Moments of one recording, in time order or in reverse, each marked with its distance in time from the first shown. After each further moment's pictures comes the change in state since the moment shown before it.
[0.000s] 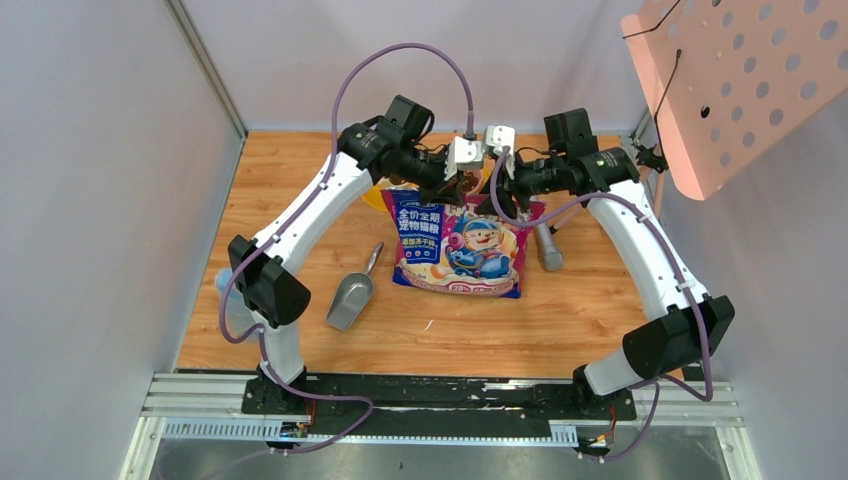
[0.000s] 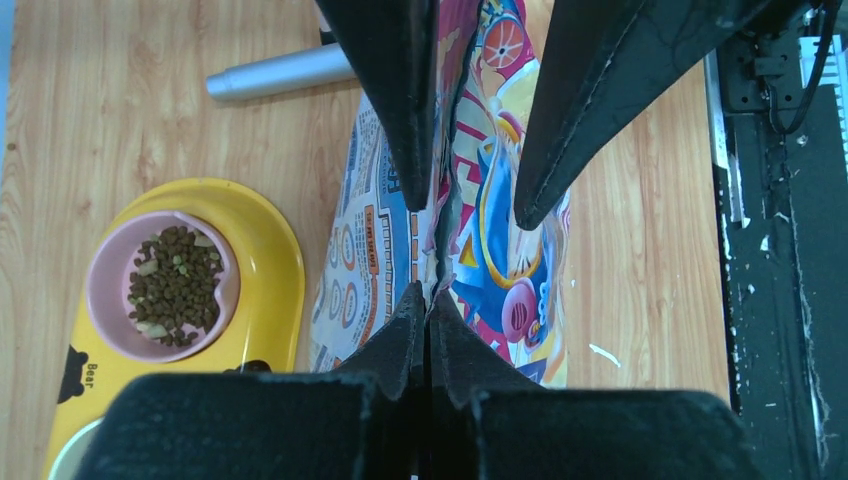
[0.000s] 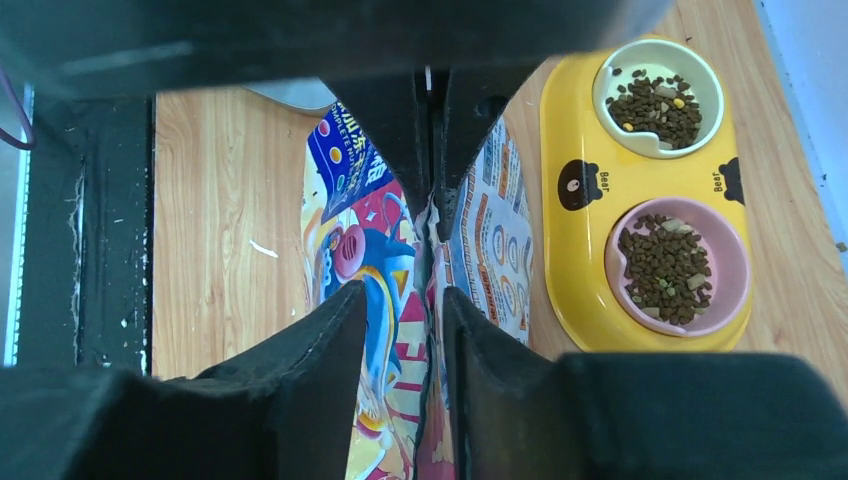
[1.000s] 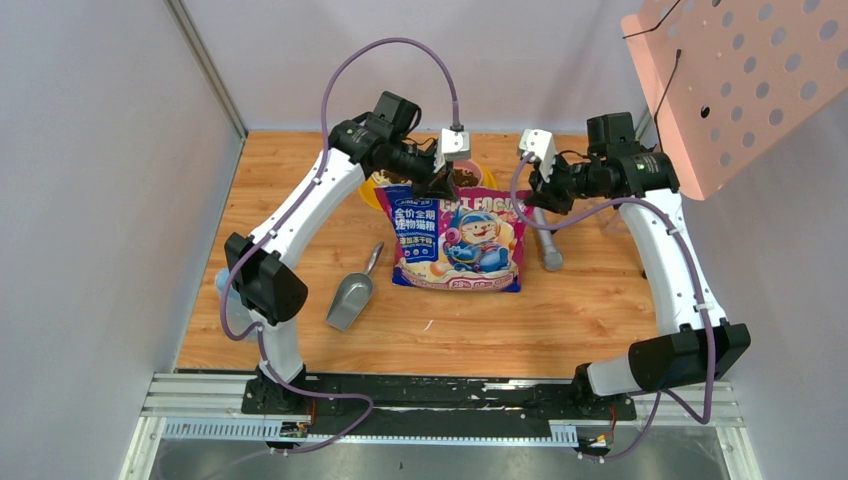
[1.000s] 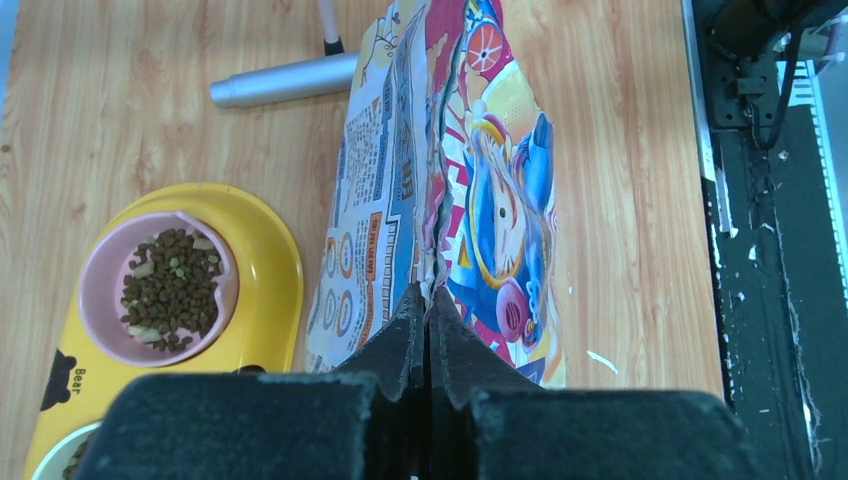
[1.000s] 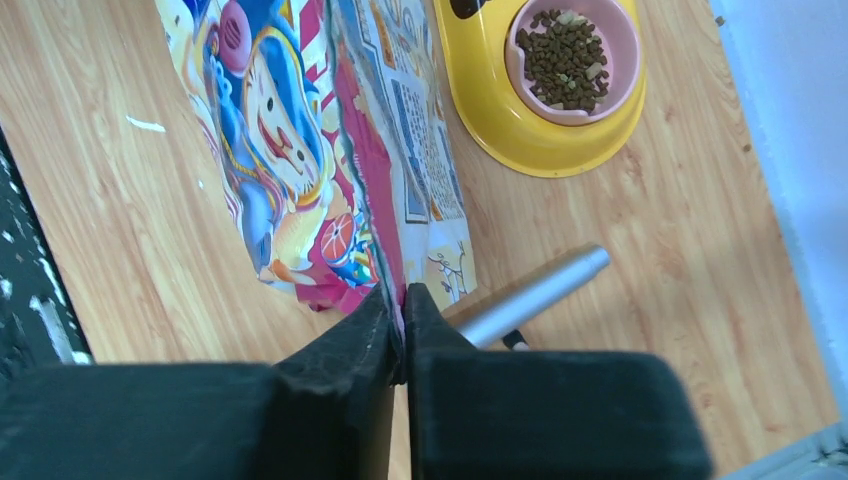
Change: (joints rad) left arm 0.066 0.000 -0.026 0.022 0.085 -0.001; right arm -0.175 -0.082 -0.002 -0.177 0.227 -0.140
